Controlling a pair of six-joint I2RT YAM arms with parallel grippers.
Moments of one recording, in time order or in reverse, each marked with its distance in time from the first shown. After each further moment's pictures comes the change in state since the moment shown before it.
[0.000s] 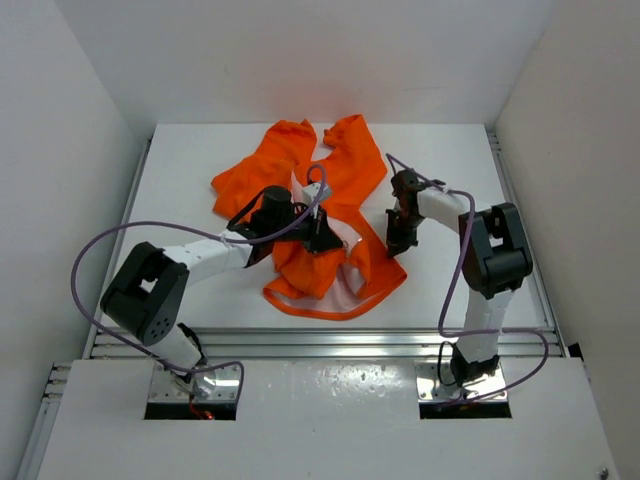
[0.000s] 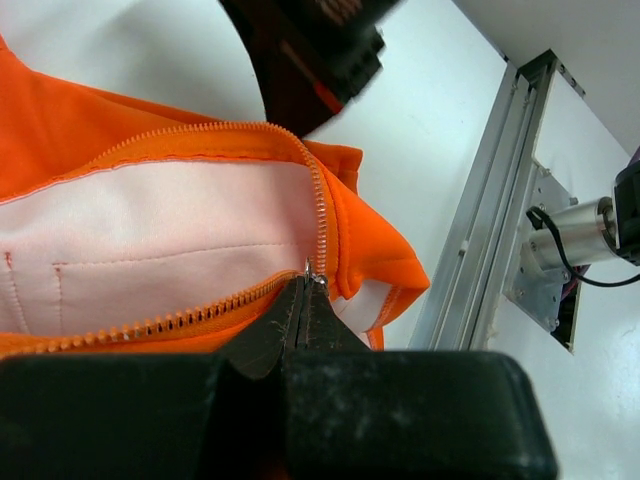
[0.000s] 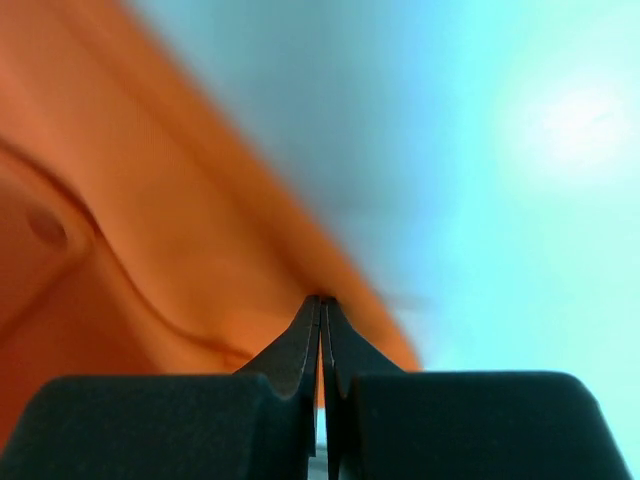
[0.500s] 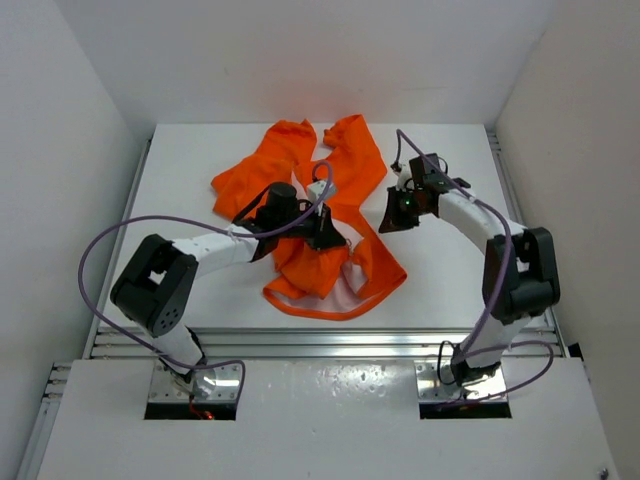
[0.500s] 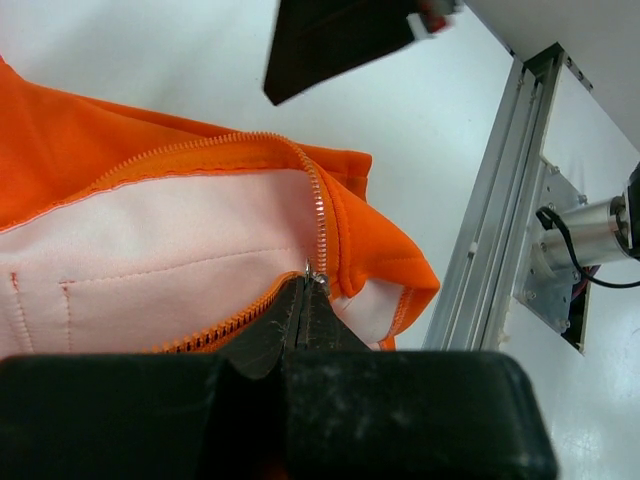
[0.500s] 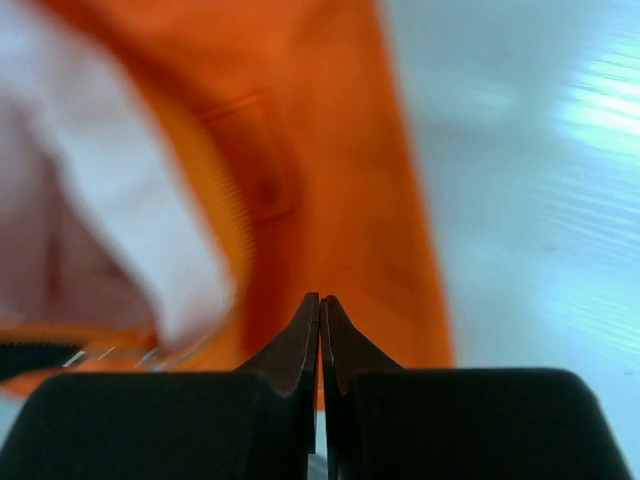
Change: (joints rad) left arm 0.003 0.077 0.062 -0.007 0.024 0.025; right arm -0.063 -0.172 -0.022 0.192 -0.206 -0.172
